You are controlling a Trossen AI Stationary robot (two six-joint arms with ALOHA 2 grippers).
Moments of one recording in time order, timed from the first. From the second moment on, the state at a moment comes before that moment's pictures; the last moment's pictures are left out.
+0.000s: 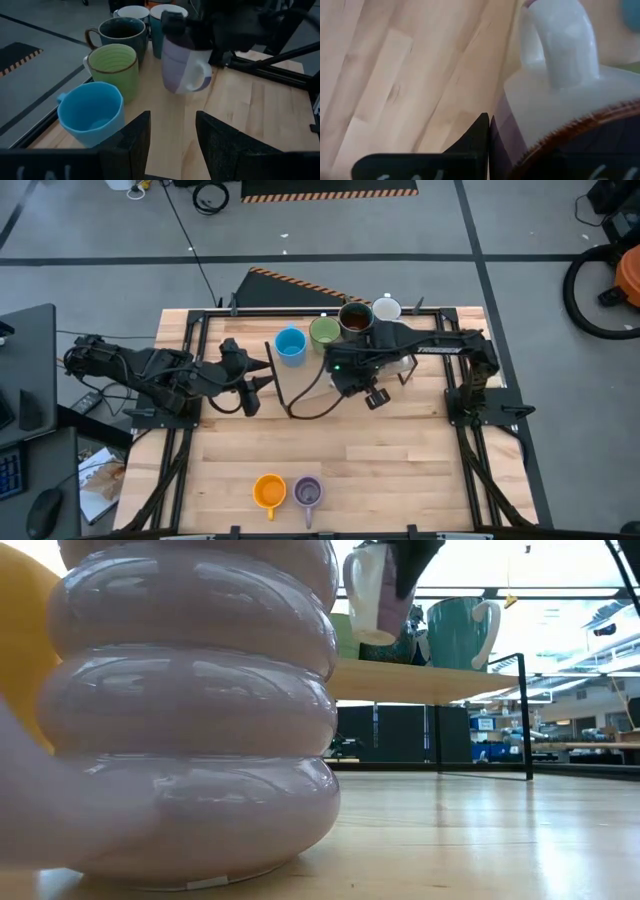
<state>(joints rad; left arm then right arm) -0.31 1.11 1.26 -0.69 -0.65 -0.43 0.03 1.88 2.04 -1.55 0.04 -0.46</state>
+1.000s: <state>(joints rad) -0.31 1.11 1.26 -0.69 -0.62 -0.43 -0.04 1.91 2.01 -1.57 0.18 -0.54</state>
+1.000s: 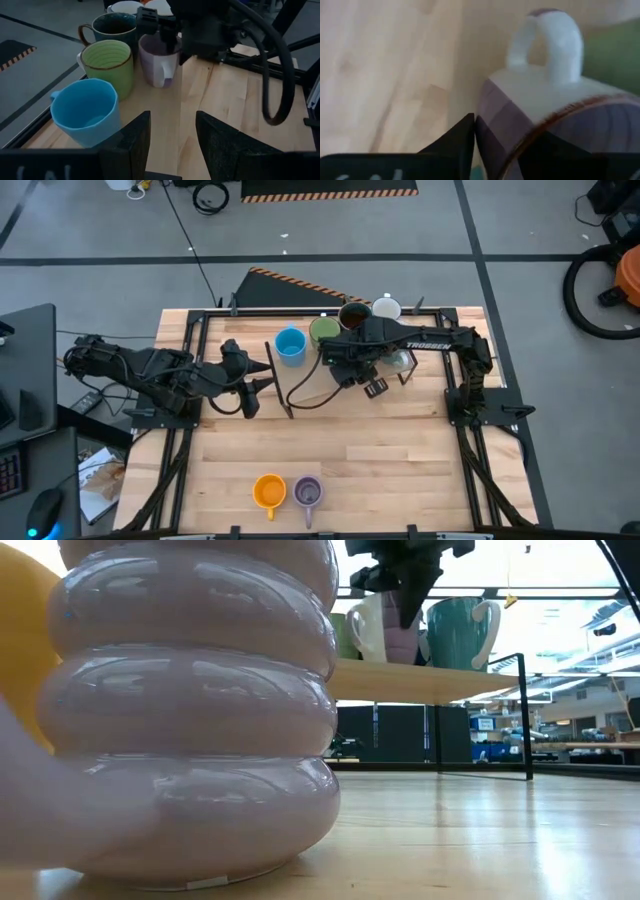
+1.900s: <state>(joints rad) -0.31 1.11 1.25 -0.69 -0.60 -0.44 0.12 1.78 2.01 -1.49 0.36 -0.23</state>
